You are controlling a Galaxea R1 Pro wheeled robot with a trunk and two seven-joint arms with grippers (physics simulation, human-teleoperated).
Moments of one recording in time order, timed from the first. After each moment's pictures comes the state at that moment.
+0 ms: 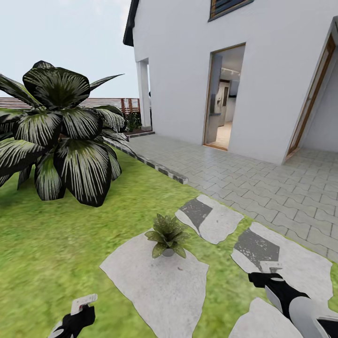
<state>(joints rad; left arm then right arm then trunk) -0.44 -0.02 0.99 -0.41 -0.69 -0.12 -0.24 -0.74 -0.22 -0.08 -0.09 0.08 0.02 -0.05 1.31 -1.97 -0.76</state>
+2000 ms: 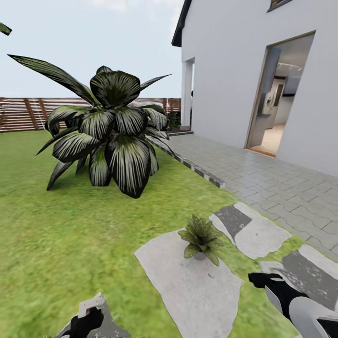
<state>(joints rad) -0.44 -0.02 0.99 -0.32 -0.69 -0.21 -0.24 -0.74 -0.22 -0.08 -0.09 0.08 0.02 -0.06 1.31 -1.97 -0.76</state>
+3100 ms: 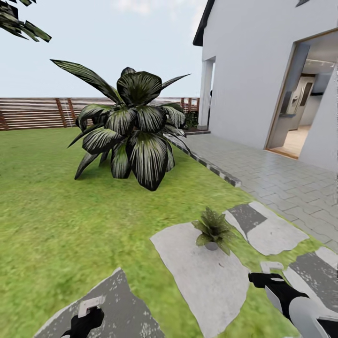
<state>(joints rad) -0.44 -0.02 0.99 -0.32 -0.69 -0.23 -0.24 -0.74 -0.22 -0.08 -0.09 0.07 0.02 -0.06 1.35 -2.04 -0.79</state>
